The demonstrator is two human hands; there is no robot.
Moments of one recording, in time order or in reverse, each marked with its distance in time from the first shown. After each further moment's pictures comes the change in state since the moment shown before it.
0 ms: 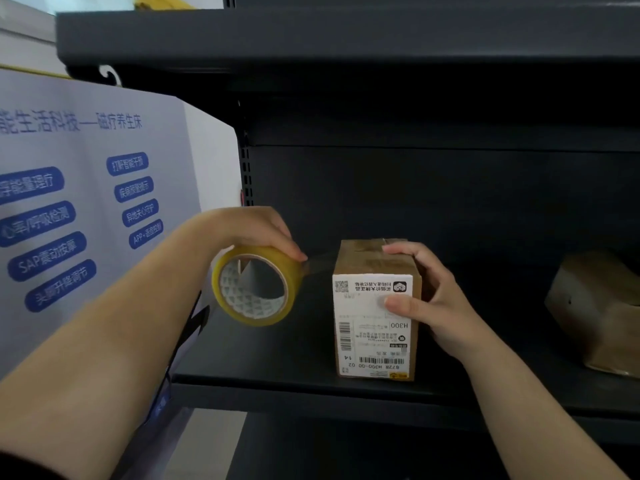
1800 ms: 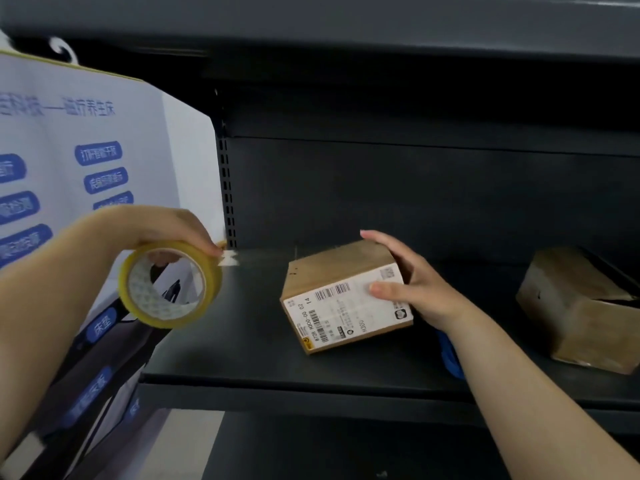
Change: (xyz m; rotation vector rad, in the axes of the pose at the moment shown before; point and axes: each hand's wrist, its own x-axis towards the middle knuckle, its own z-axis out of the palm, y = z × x) left_hand -0.023 -0.068 -0.026 -0.049 -0.072 -0.202; right_hand 0.027 0.013 -0.031 -0.023 -0.180 0.126
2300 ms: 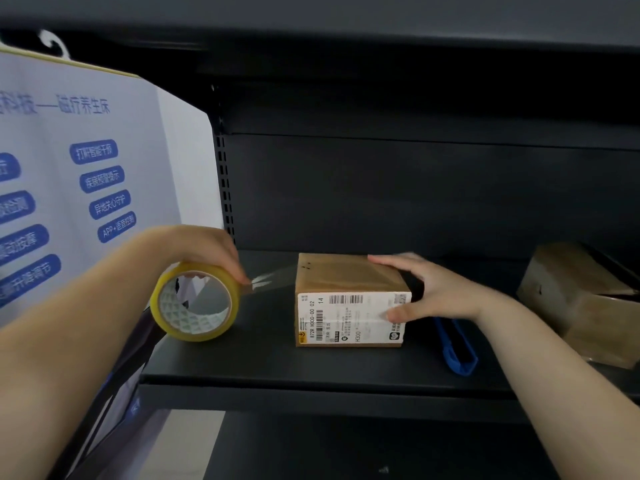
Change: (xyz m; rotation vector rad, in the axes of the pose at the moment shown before) left_hand 0.028 0.018 0.034 0.173 -0.044 0.007; right_hand -0.010 -0.009 -0.024 -0.619 -0.146 0.255
